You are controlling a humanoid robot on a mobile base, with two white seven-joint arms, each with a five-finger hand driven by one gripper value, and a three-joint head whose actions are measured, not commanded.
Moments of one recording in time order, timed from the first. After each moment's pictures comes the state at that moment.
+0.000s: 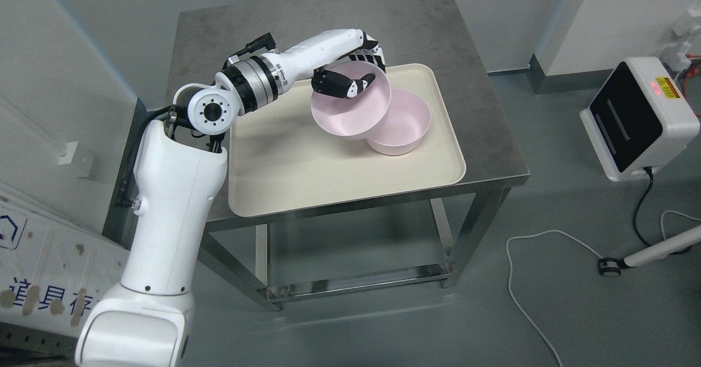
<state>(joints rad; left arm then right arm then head) -0.90 0.11 -0.31 -1.34 -0.53 -0.20 -0.74 0.04 0.00 0.00 -0.04 0.00 -0.18 0.00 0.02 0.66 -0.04</state>
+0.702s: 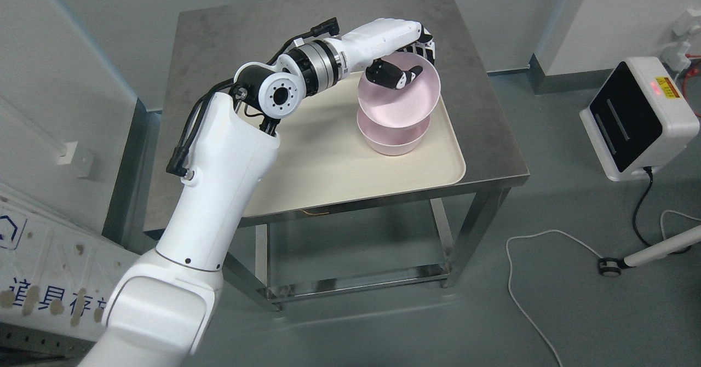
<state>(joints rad) -1.00 0.03 -0.44 -1.21 -0.64 -0.20 -0.68 0.04 0.00 0.00 -0.04 0.00 -0.18 0.00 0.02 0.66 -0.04</state>
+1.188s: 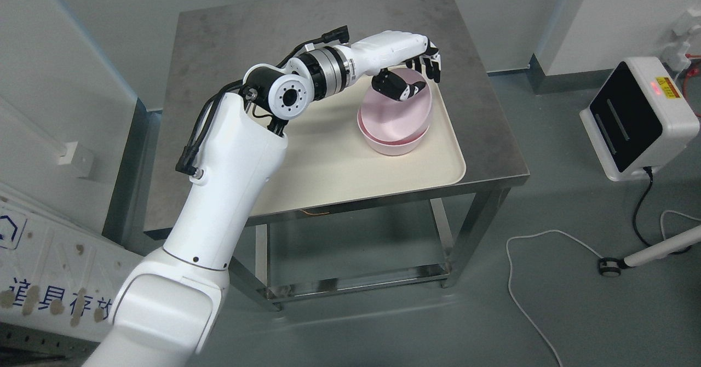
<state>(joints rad) -1.00 0.01 -0.44 -1.18 -0.65 -0.20 -0.73 0.04 0.00 0.00 -0.04 0.00 -0.18 0.00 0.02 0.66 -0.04</state>
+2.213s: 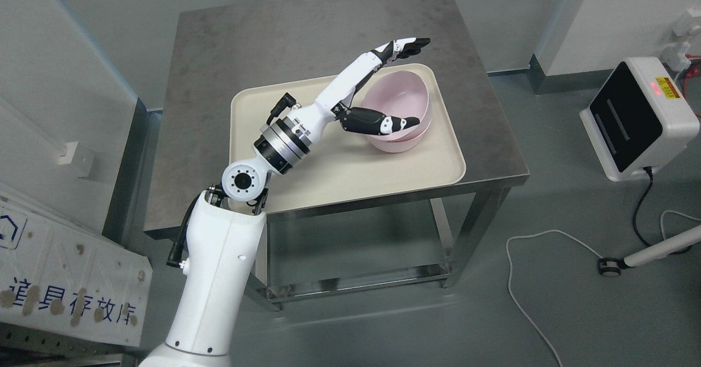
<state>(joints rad) -0.60 0.02 -0.23 -1.39 -0.14 -0.34 -0.58 0.04 0.00 0.00 -0.04 0.00 -0.18 0.00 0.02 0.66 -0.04</state>
